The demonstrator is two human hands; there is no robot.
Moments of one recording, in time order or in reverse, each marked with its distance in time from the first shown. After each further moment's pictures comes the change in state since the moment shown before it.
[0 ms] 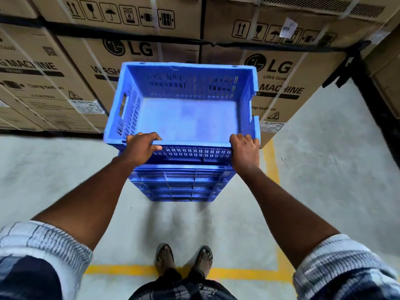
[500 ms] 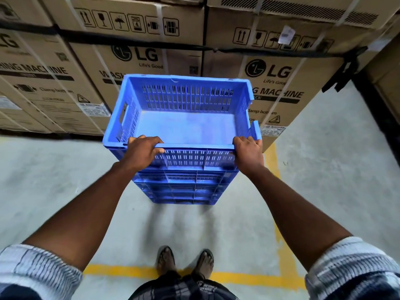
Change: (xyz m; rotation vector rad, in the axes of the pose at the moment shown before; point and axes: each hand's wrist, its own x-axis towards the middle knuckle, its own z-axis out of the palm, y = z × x) left_hand -0.031 0.014 -0.010 0.115 0.066 0.076; right_hand -0.008 0.016 -0.010 0.059 -0.063 -0.063
